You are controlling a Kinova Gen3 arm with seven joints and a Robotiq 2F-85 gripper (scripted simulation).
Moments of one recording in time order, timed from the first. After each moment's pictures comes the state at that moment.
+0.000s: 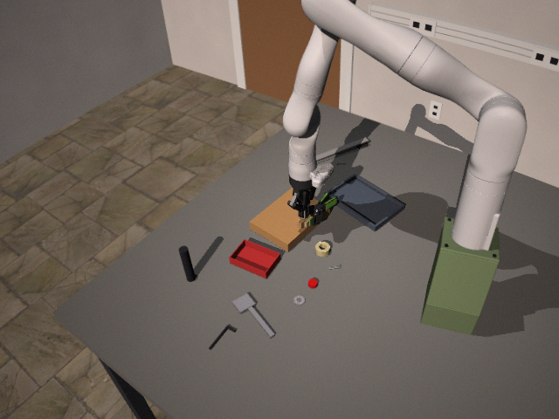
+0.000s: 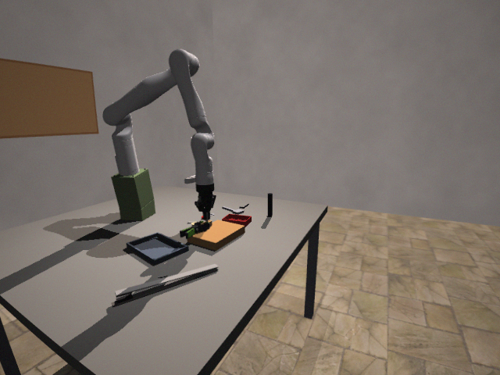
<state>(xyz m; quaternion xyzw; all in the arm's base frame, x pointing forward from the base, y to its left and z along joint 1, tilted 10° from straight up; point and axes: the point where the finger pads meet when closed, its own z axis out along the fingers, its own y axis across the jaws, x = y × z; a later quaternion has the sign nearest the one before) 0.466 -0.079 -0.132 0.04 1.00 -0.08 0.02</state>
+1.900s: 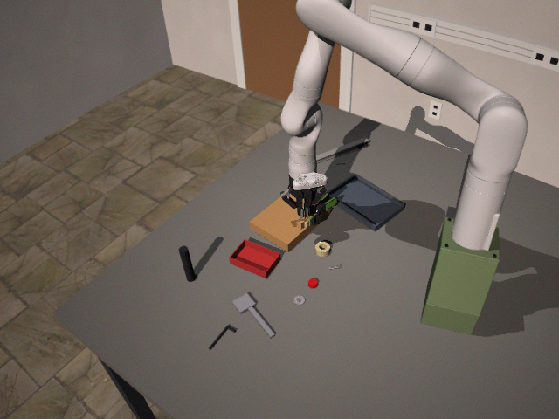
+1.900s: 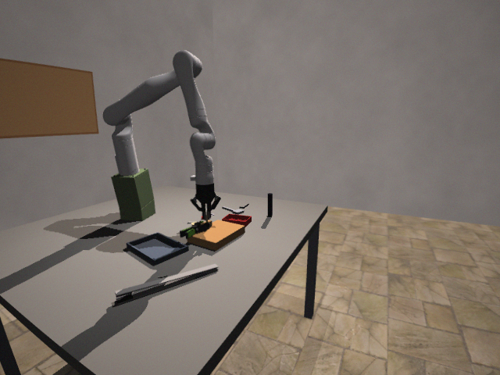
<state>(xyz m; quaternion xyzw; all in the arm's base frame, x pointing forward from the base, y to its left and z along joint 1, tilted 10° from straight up) 0.466 -0.079 -0.131 0.40 0.91 -0.07 0.04</state>
